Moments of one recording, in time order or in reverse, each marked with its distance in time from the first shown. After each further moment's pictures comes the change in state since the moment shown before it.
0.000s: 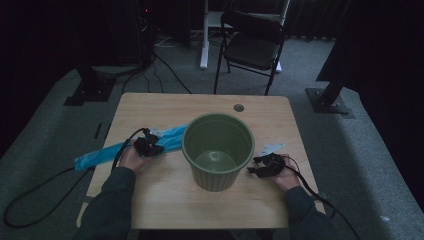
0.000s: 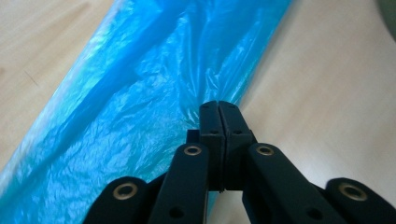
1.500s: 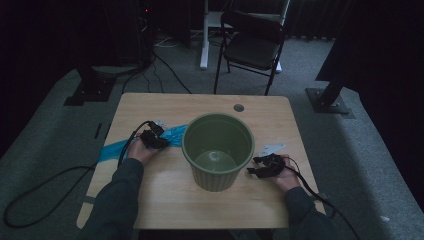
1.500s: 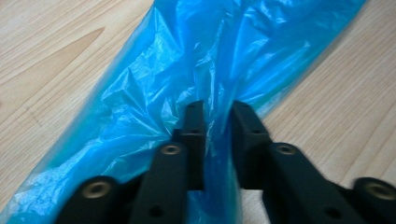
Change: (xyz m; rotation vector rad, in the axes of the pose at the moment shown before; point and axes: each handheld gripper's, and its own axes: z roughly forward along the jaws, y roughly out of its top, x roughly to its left) left arm 0.023 0.028 0.031 0.002 -0.003 -0.081; right arm 0.001 -0.002 0.000 -0.012 -0.001 0.001
